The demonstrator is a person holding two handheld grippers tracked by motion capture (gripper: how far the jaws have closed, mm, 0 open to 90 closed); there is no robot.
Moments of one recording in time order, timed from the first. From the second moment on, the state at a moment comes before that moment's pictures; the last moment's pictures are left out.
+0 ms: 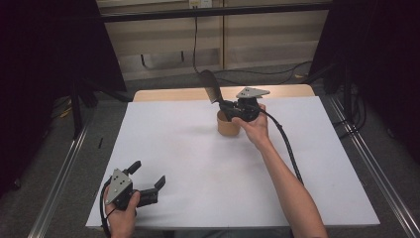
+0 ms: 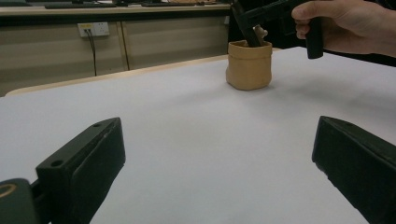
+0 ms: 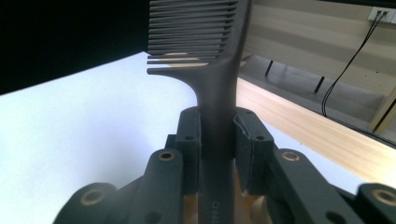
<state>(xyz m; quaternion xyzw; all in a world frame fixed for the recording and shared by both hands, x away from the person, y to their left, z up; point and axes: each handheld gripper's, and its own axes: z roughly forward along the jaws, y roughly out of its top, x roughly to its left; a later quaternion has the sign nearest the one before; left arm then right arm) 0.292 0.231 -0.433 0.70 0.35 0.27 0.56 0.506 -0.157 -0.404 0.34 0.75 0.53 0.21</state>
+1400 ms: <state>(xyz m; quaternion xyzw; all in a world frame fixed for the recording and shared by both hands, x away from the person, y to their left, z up) 0.292 0.232 -0.432 0.70 0.35 0.27 0.56 0.493 -0.157 -0.425 0.35 0.77 0.49 0.22</state>
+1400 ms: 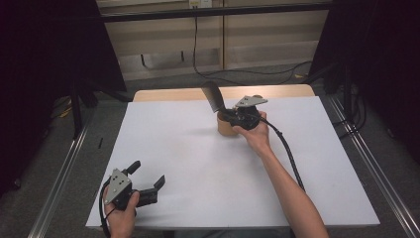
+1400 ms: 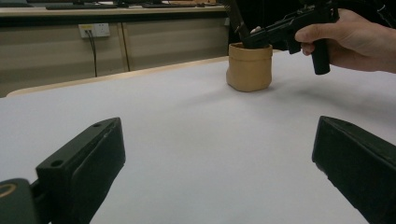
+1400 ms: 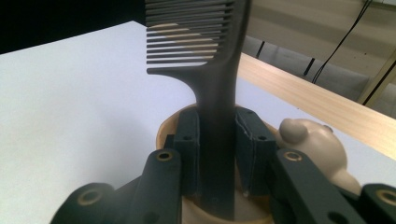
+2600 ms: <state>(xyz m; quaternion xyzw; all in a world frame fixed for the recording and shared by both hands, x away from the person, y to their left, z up) 0.293 0.233 -0.432 0.69 0.36 0.28 0.56 0.464 -0.182 -0.395 0.38 0.72 0.53 0.24</state>
